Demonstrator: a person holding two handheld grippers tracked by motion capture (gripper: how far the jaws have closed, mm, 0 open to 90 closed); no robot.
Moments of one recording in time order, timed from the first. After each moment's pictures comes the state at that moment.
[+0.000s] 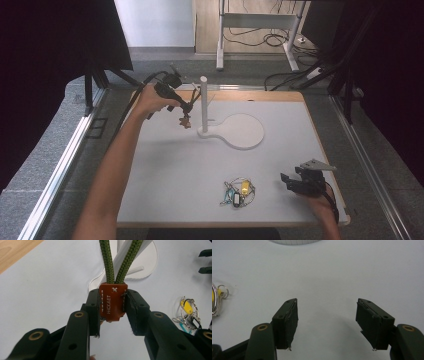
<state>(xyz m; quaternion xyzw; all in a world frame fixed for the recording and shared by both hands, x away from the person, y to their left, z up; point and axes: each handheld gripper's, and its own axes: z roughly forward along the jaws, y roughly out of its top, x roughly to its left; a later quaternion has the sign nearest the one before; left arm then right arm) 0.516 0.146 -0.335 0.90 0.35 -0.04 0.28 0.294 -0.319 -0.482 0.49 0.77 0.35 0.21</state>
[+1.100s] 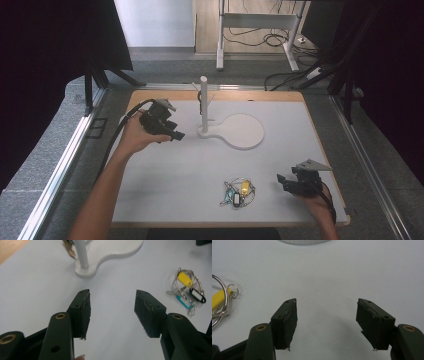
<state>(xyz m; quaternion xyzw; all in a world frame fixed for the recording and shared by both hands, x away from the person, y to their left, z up) 0.394 0.159 -0.339 0.90 0.31 0.06 0.30 0.292 -0.308 -0.480 0.48 0.78 0.35 0.21</state>
